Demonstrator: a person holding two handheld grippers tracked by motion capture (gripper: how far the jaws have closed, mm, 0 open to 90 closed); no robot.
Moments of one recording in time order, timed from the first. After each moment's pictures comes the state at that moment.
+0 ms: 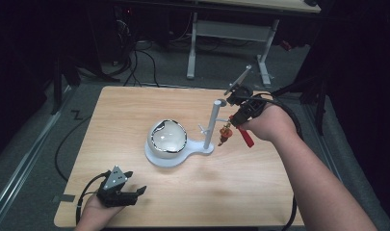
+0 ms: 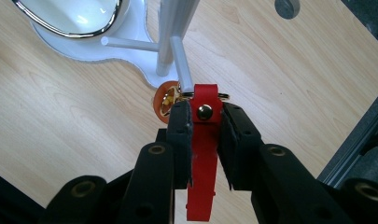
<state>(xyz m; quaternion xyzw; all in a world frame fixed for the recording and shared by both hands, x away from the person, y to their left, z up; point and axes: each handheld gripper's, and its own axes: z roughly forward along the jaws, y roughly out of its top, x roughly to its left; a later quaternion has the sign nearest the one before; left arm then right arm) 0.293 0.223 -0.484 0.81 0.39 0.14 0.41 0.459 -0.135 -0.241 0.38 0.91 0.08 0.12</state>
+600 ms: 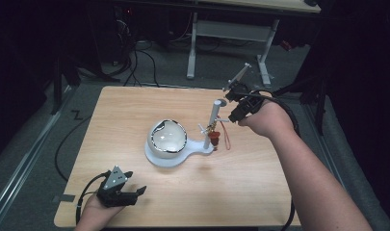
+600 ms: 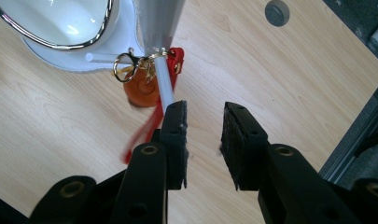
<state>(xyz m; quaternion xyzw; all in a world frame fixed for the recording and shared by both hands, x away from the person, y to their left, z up) 0.293 0.223 -0.484 0.81 0.39 0.14 0.41 0.469 -0.134 -0.242 0.38 0.91 0.08 0.13</state>
